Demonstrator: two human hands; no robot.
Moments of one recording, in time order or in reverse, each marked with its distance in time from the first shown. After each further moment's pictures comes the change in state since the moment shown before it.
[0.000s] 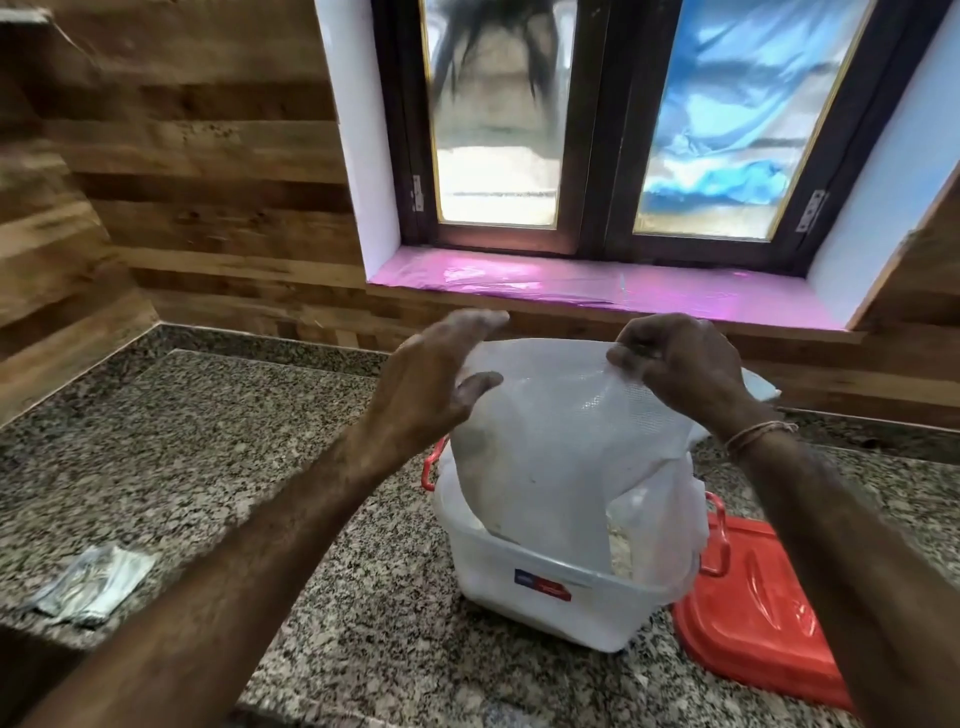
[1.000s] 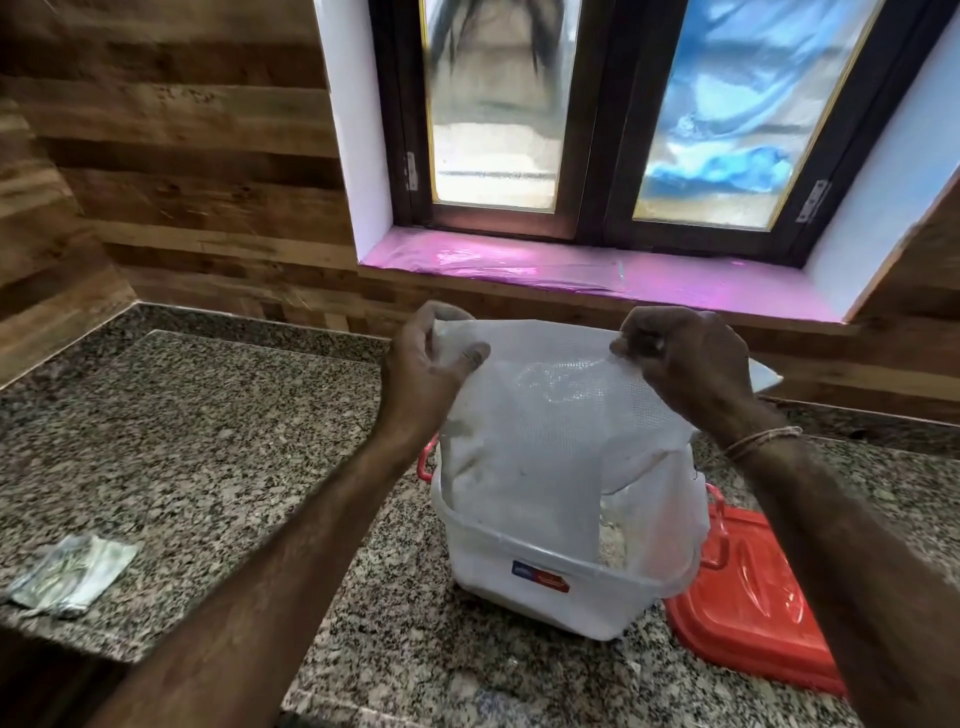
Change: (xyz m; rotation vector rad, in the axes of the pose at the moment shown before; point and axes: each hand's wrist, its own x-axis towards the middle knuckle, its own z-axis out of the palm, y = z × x) left_hand -0.009 -0.006 0.022 -0.743 0.190 -0.497; right_hand -0.010 -0.013 0.004 -0.088 0.123 -0.073
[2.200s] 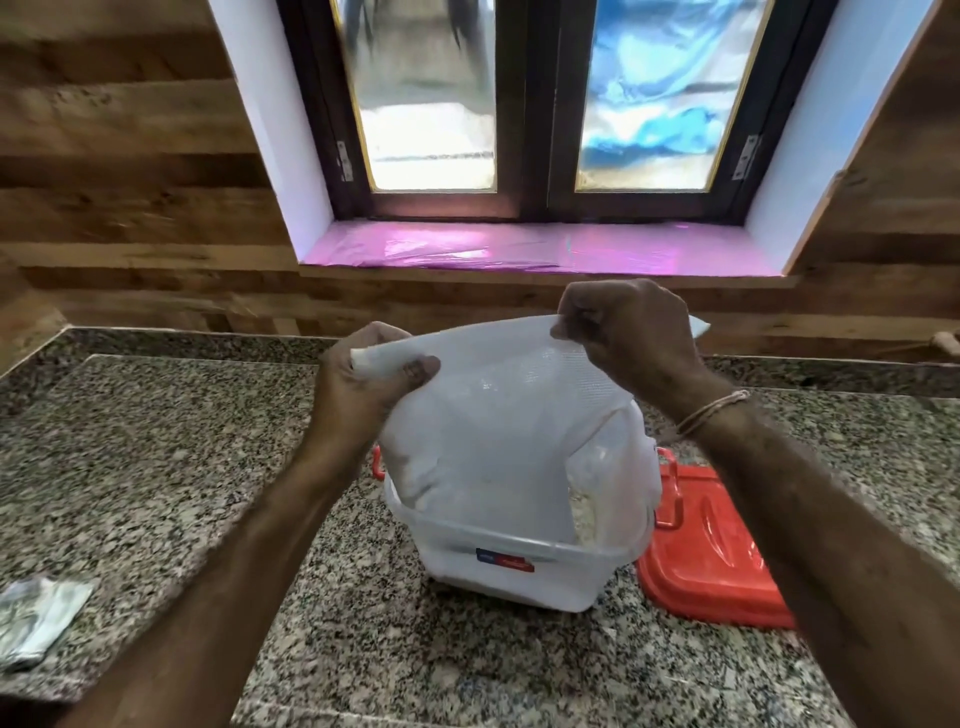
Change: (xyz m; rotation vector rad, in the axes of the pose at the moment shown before) left_hand -0.015 -0.002 0.003 -0.288 -0.122 -0.034; right_hand -0.006 0.013 -0.004 0.001 0.103 -0.153
